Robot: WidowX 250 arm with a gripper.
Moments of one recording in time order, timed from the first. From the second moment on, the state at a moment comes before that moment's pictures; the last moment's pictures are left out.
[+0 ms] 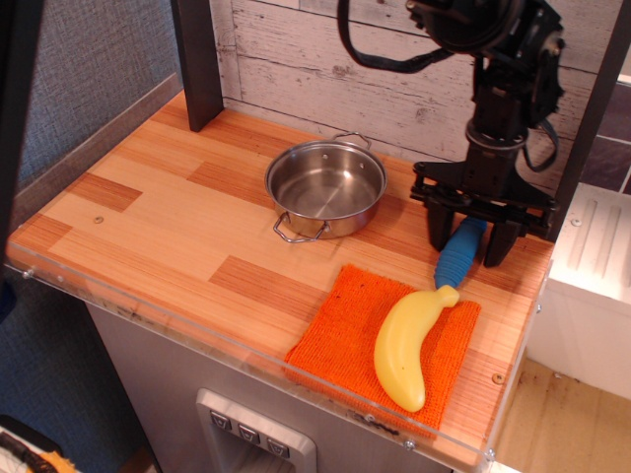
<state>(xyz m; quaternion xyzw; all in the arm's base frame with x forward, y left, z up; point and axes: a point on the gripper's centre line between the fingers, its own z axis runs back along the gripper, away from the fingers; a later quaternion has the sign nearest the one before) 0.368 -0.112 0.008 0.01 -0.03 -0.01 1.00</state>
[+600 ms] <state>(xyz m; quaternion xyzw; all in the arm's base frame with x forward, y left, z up) 0.364 -0.095 0.066 -0.03 -0.08 -0.02 1.00</state>
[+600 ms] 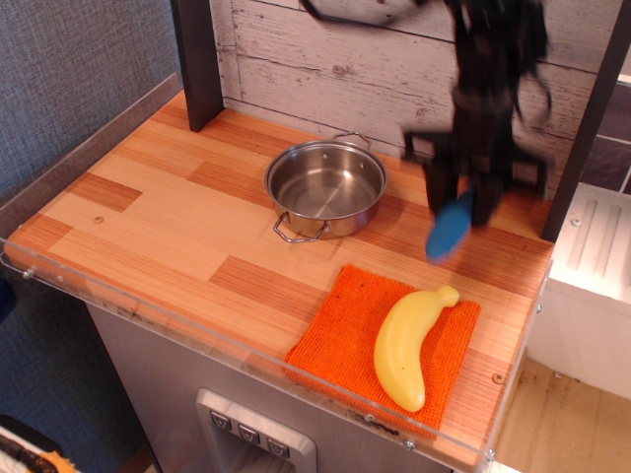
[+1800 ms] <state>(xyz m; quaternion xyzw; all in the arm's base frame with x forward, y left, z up) 0.330 0.164 0.053 -0.01 -0.07 0.03 1.00</state>
